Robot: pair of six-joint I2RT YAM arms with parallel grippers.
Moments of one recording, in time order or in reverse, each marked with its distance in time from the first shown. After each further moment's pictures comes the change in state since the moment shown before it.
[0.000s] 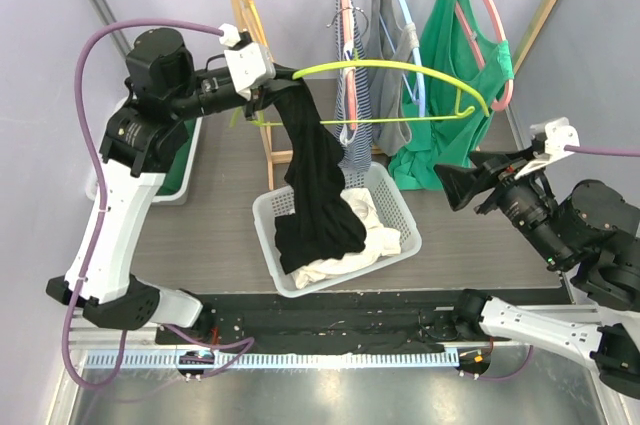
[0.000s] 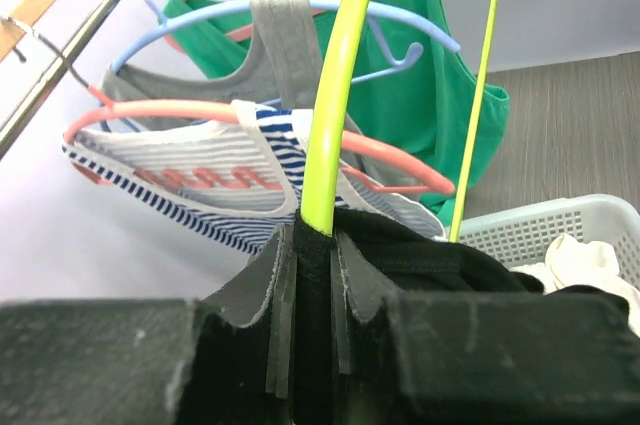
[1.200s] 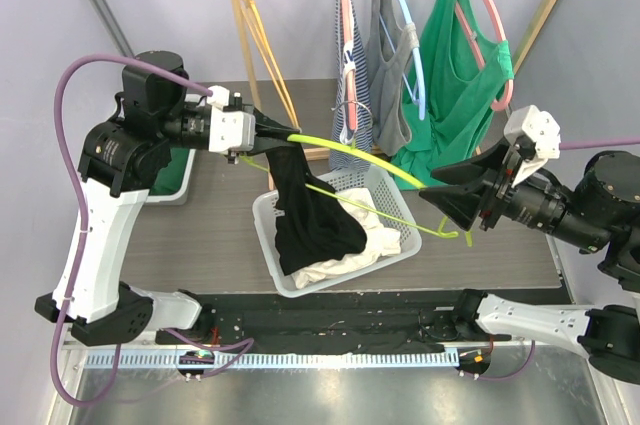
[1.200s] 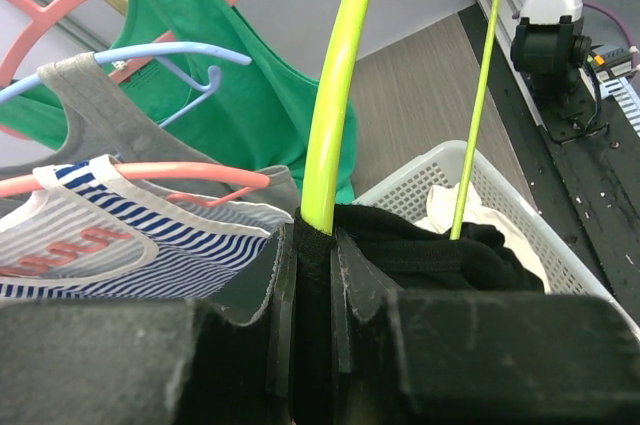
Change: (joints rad) left arm -0.013 -0.065 0.009 -0.361 0.323 0.314; right arm 0.000 0.217 0.377 -0.230 -0.538 -0.148
